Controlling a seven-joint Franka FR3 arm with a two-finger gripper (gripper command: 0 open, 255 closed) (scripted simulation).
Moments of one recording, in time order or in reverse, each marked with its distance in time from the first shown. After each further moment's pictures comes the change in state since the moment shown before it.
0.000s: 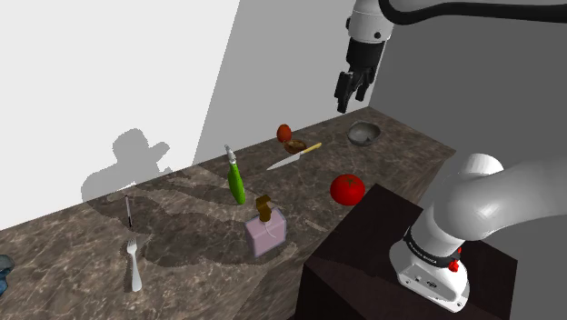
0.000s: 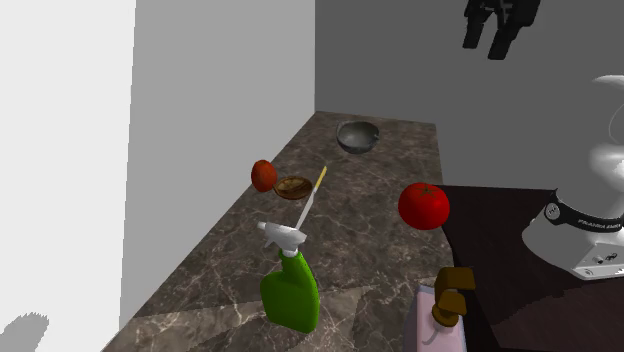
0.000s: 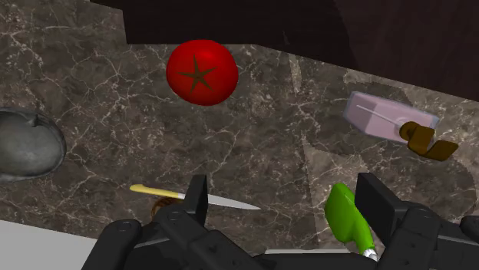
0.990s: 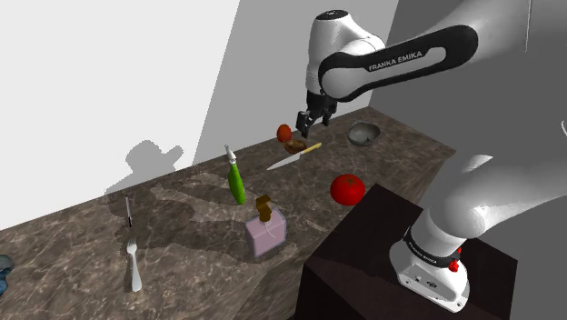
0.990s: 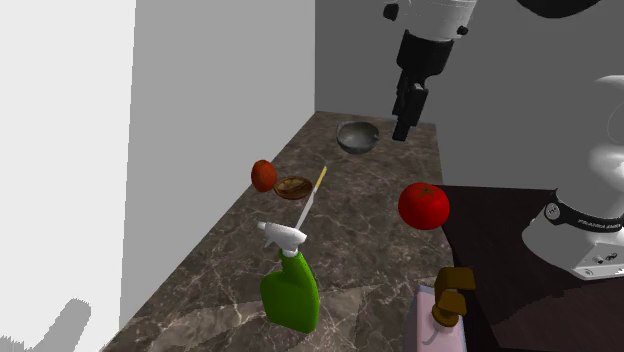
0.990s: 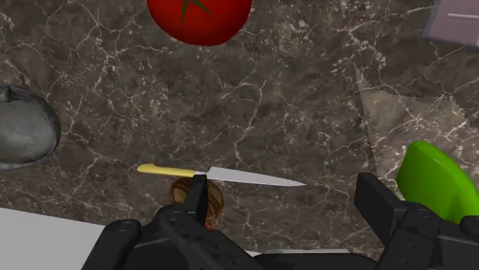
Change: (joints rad) arm -0.083 0.299 0.115 -0.144 -0.113 0.513 0.226
